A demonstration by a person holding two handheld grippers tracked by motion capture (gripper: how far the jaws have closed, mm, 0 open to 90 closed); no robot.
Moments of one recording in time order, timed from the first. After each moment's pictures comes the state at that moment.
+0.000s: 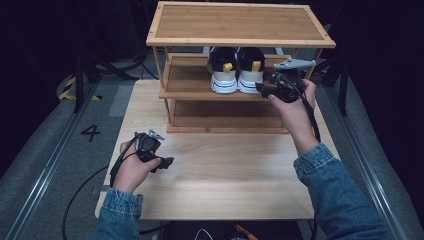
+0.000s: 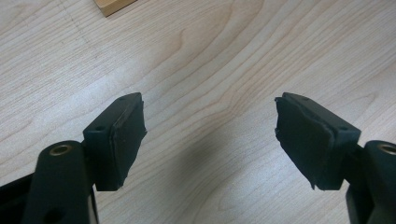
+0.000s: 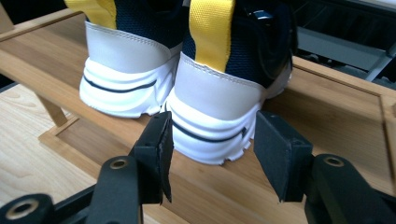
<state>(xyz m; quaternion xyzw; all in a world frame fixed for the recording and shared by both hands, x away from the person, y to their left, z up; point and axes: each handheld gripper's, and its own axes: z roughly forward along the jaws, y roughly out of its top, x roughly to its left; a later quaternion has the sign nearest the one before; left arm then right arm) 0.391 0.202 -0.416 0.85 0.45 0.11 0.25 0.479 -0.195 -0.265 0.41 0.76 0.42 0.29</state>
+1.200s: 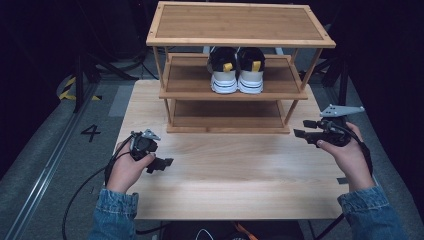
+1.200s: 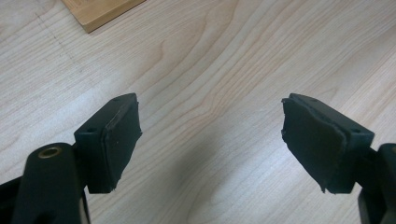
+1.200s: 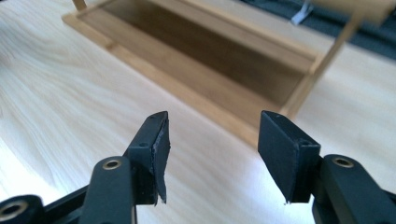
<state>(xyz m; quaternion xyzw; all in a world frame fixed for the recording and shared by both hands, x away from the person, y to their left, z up) 0.390 0.214 -0.410 0.86 0.40 0.09 0.28 0.416 -0.331 -0.354 0.38 0.81 0.40 0.19</state>
